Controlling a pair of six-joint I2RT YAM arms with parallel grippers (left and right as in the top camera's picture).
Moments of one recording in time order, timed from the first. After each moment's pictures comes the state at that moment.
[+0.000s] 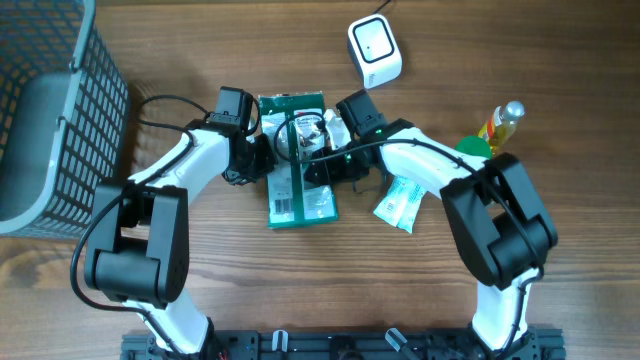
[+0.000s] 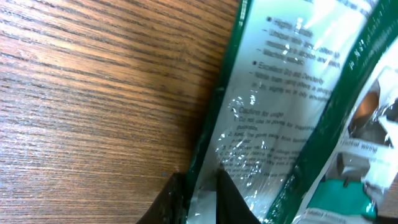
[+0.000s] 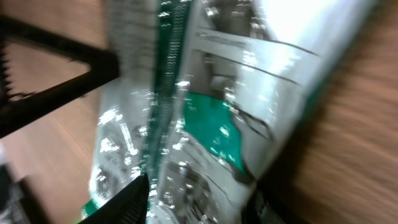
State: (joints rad) left arm -0.19 1.87 1.09 -0.56 0.21 -0.57; right arm 0.53 2.06 1.25 -0.39 -0.60 0.32
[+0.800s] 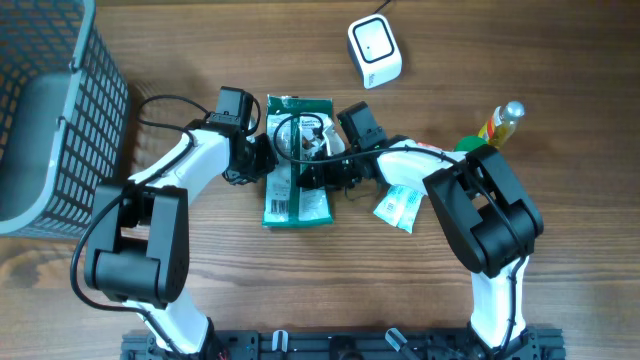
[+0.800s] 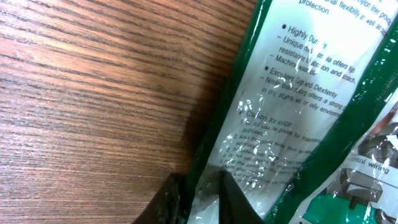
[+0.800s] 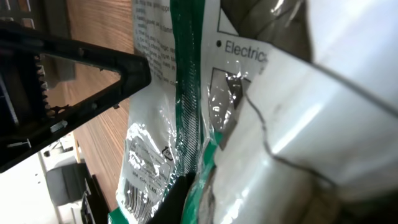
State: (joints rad) left arm -0.19 1.87 1.09 -0.55 0.22 -0.57; right arm 0.53 2.12 1.15 -0.10 -0.78 0.53
